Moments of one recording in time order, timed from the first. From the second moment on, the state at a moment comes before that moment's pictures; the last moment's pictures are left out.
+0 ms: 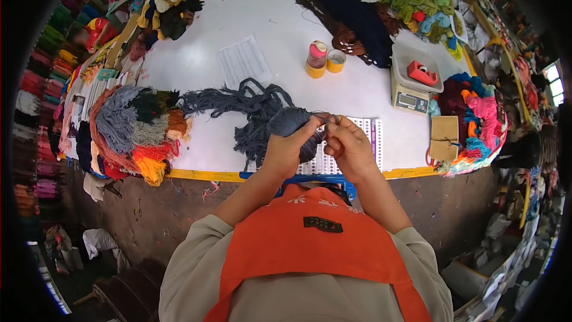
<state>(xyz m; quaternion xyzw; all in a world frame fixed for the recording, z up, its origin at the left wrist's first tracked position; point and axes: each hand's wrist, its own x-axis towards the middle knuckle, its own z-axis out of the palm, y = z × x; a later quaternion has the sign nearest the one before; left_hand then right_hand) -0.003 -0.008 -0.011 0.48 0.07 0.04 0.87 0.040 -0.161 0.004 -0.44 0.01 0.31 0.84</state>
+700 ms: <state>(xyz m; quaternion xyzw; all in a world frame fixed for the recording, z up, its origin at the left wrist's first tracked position) -0.010 -0.010 -0.002 0.44 0.03 -0.02 0.90 0.032 -0.174 0.014 -0.54 -0.04 0.32 0.78</state>
